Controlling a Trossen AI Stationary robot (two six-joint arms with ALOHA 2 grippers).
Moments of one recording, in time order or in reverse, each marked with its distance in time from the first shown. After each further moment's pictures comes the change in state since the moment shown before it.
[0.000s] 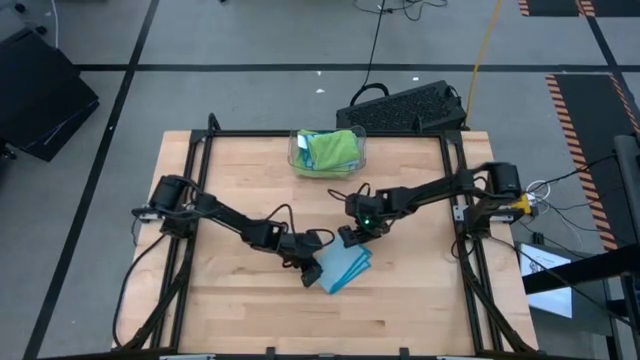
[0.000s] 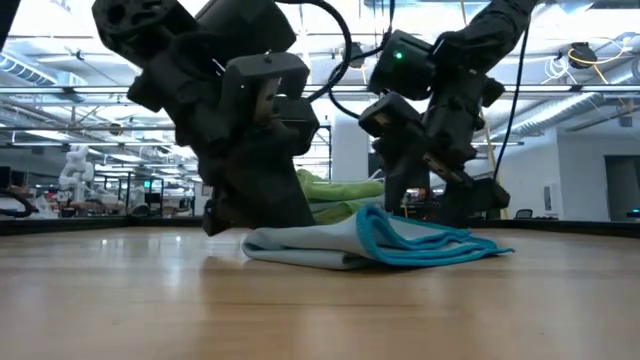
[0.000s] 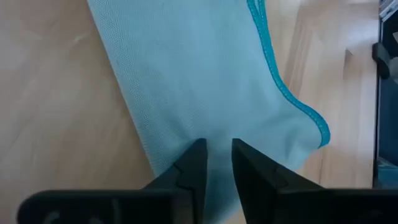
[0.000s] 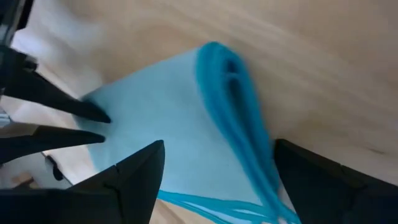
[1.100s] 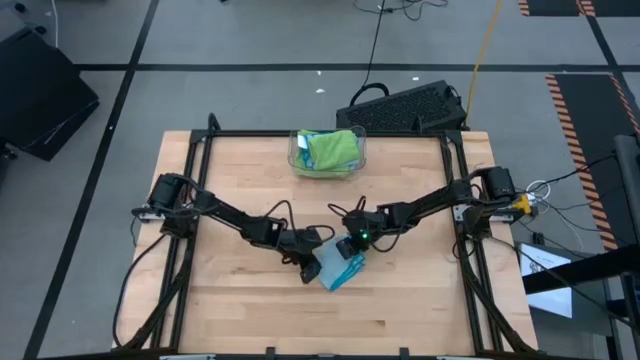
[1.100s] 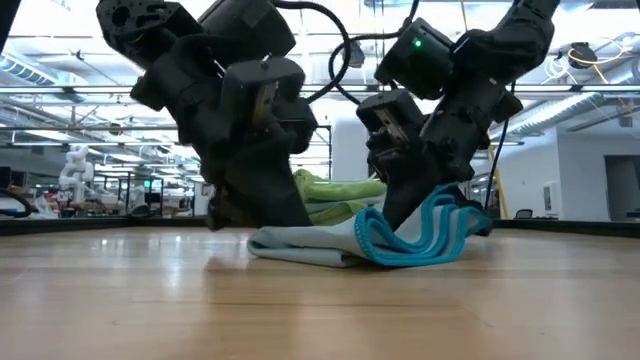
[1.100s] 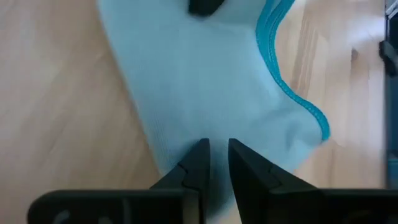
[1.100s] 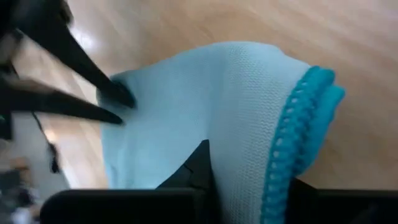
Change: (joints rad) left arm 0.020 -0.019 -0.009 0.012 -0.002 0.066; right arm 0.097 0.030 -0.077 0.315 0.145 -0.047
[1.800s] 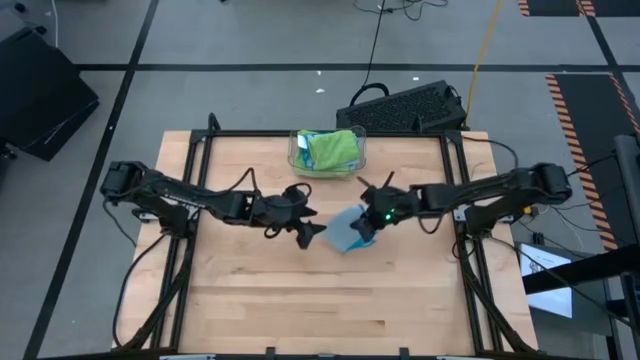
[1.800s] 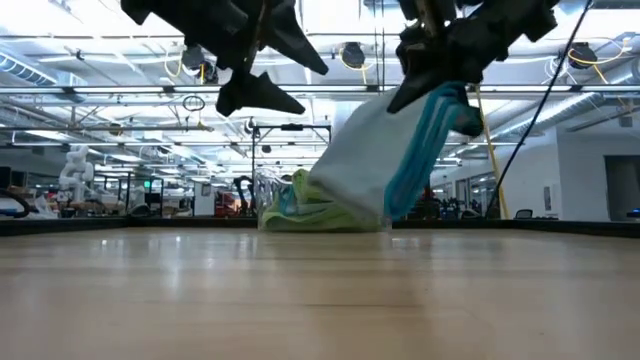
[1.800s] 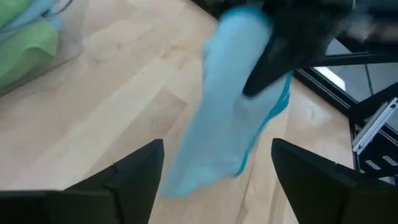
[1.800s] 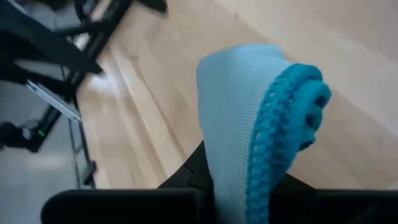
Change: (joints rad) left arm 0.078 -0.408 0.002 -0.142 -0.348 0.075; right arm -0.019 -0.450 -0.002 -0.250 0.201 -0.237
